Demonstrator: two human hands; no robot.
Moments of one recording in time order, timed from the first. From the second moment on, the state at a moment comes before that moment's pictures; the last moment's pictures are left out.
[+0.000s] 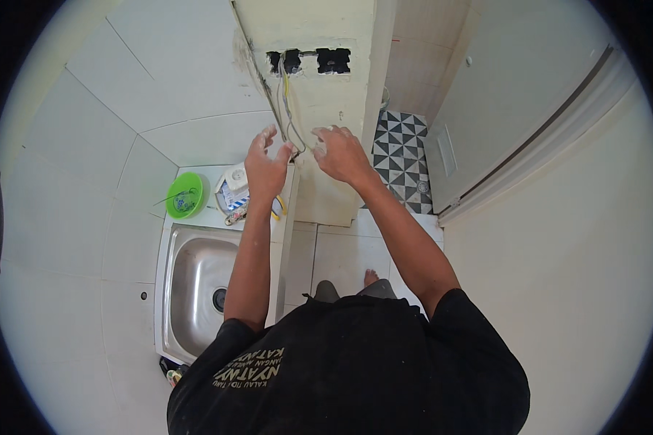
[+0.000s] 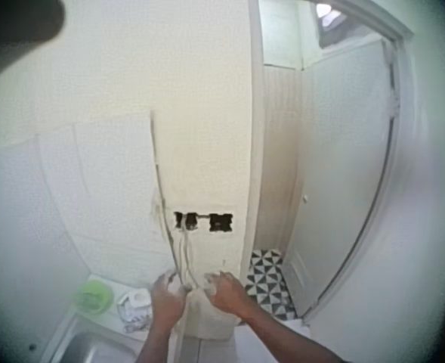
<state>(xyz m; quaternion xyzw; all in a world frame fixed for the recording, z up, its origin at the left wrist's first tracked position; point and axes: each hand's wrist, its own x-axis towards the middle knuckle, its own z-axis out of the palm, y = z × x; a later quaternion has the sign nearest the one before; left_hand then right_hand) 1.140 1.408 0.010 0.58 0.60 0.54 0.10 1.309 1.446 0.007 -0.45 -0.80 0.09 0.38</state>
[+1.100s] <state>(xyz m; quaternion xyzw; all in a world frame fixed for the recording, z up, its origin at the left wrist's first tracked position) 1.151 1.429 0.080 0.53 0.47 0.55 0.44 1.365 1.463 0.033 -0.37 -0.88 0.19 0.23</state>
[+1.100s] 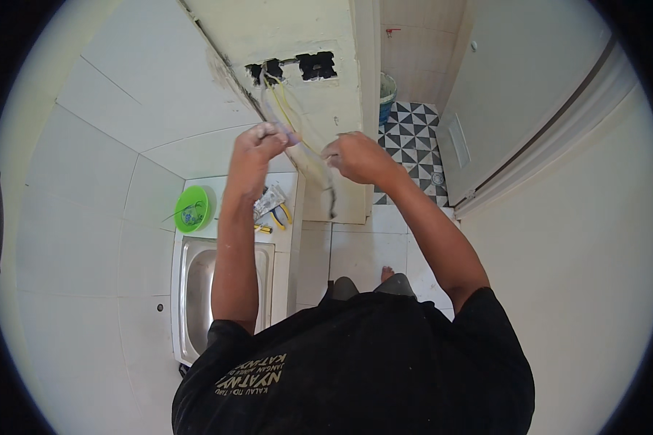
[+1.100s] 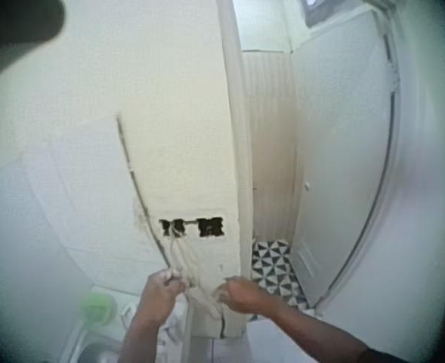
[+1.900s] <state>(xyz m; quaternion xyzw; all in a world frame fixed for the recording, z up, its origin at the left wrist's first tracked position) 1.139 1.458 0.060 0.68 0.49 0.43 0.33 1.295 1.409 0.079 -0.55 -0.77 0.02 0.32</state>
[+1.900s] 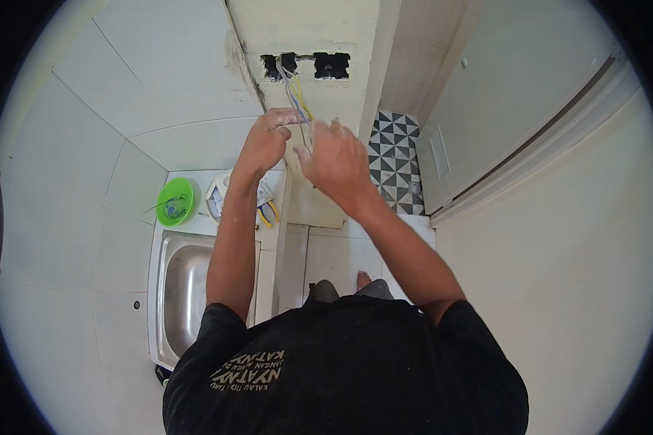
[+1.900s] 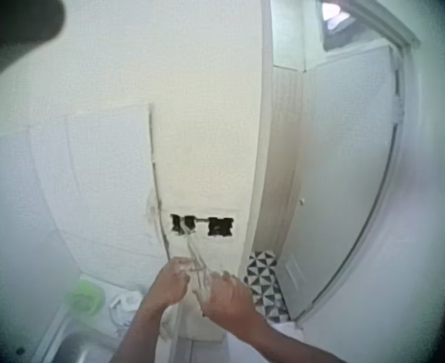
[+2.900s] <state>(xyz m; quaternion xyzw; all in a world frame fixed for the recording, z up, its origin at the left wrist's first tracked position) 1.134 1.464 0.065 0.60 0.44 0.46 0.48 1.277 1.408 0.052 -0.61 -0.72 0.04 0.34</state>
